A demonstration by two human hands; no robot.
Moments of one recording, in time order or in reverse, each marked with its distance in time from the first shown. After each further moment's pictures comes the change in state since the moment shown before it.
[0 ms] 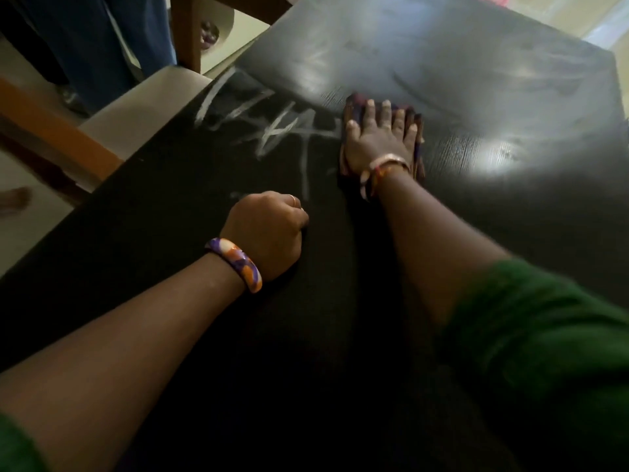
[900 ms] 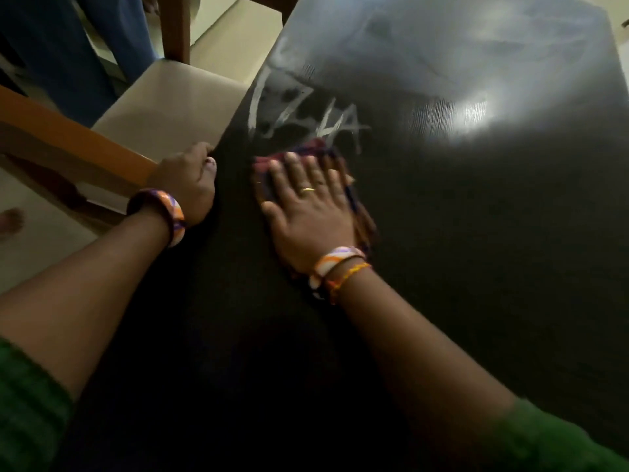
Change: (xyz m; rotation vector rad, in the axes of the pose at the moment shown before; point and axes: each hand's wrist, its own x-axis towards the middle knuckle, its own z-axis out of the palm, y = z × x) left_hand -0.019 -0.167 -0.057 -0.156 -0.155 -0.586; right_hand -0.135 -0.139 0.053 -0.078 -0.047 -0.254
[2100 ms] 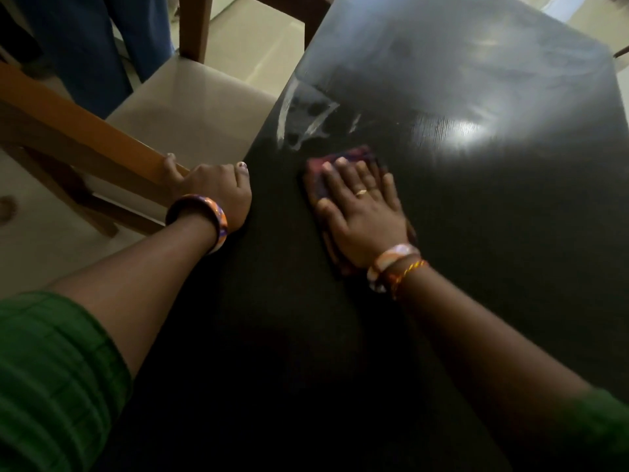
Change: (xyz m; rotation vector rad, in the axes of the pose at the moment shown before) left_hand 0.014 -0.009 0.012 0.152 0.032 -0.073; right_hand 0.017 0.041 -0.010 -0.047 0.004 0.007
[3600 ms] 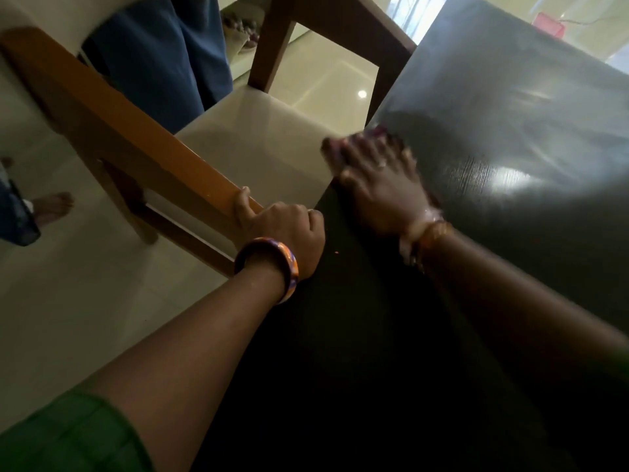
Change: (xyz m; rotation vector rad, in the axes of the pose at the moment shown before) left_hand 0.001 -0.002 0.000 -0.059 -0.033 -0.008; right_hand 0.128 -0.038 0.007 -0.020 0.052 -0.280
